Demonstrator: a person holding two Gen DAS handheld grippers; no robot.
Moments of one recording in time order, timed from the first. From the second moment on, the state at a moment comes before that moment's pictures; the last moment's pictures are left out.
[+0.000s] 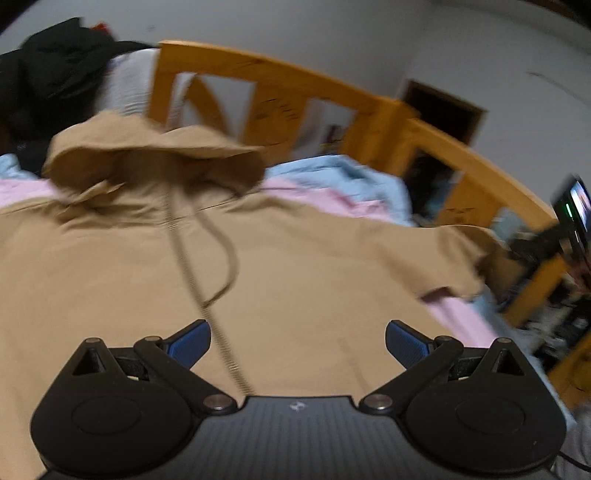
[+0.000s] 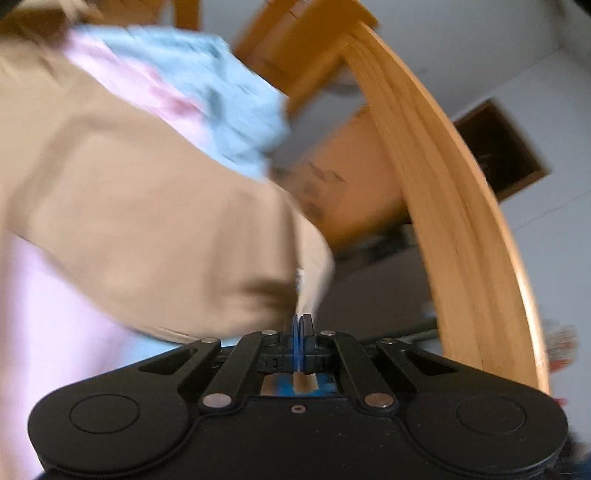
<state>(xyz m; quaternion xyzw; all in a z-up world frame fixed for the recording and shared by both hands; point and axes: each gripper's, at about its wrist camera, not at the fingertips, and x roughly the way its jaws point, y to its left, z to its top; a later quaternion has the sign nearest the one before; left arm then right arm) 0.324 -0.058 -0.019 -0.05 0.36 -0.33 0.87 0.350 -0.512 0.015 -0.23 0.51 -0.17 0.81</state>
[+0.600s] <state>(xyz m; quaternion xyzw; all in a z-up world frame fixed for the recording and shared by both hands) 0.353 -0.054 -0.007 -0.17 0.33 -0.45 0.81 0.425 -0.310 0.123 -0.05 0.46 0.18 0.87</state>
